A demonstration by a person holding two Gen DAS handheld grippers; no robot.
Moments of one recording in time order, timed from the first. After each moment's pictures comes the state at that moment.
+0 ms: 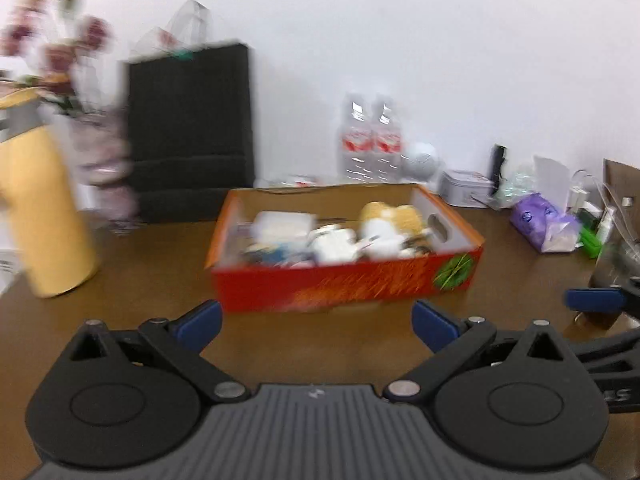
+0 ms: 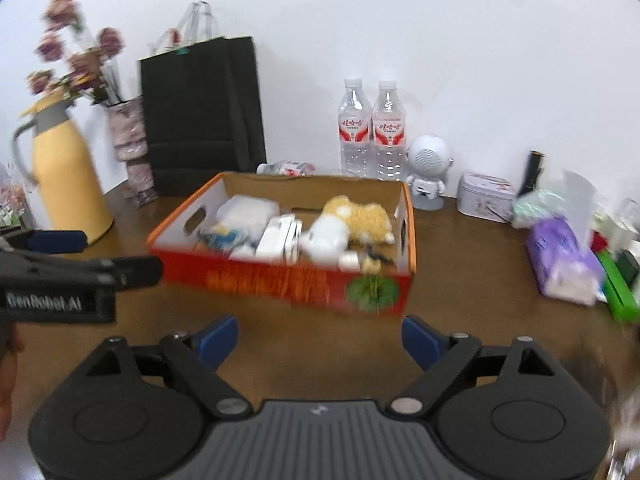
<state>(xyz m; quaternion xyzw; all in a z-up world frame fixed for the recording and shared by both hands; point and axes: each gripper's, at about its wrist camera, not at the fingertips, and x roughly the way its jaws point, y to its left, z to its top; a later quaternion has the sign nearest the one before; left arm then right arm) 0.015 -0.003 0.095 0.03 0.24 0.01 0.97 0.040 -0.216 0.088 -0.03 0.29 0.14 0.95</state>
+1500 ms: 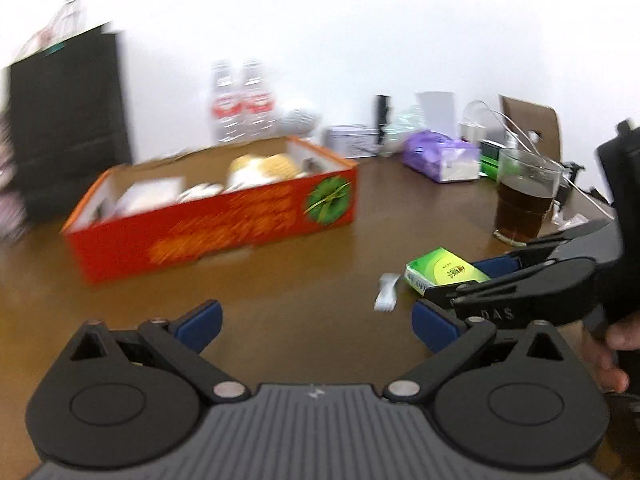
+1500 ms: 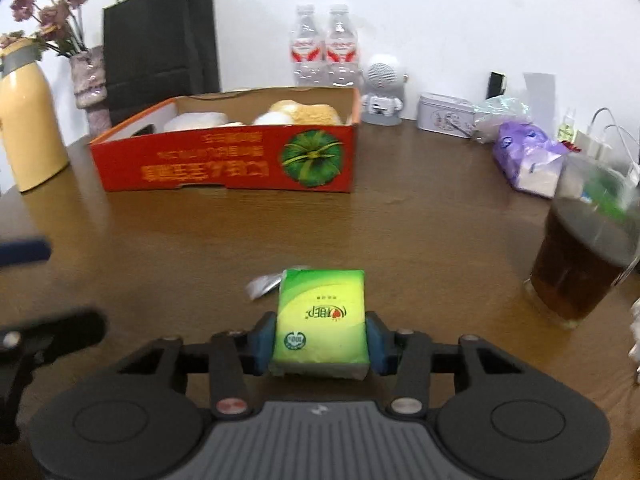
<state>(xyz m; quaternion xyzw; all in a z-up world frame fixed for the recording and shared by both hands) 0.048 -0.091 0.039 0.08 0.26 -0.20 0.94 0.050 -0.260 0.003 -0.03 0.35 0.08 0.93</state>
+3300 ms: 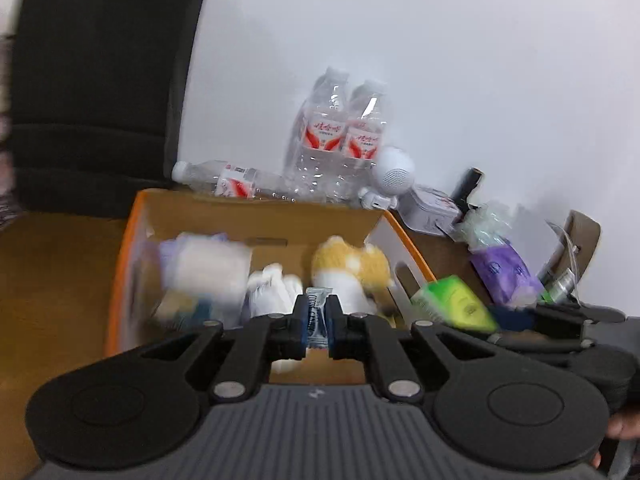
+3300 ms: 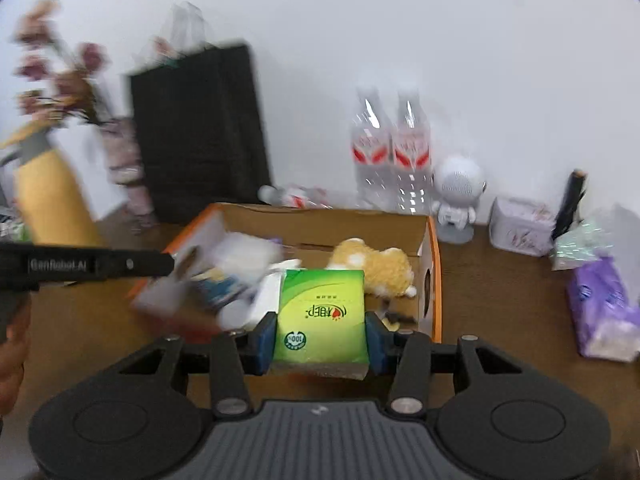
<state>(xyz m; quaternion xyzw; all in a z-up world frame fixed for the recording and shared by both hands) 0.285 0.002 0.136 -0.10 0.37 -0.15 0.91 0.227 -0.205 0.122 -0.01 0.37 0.16 0.92</state>
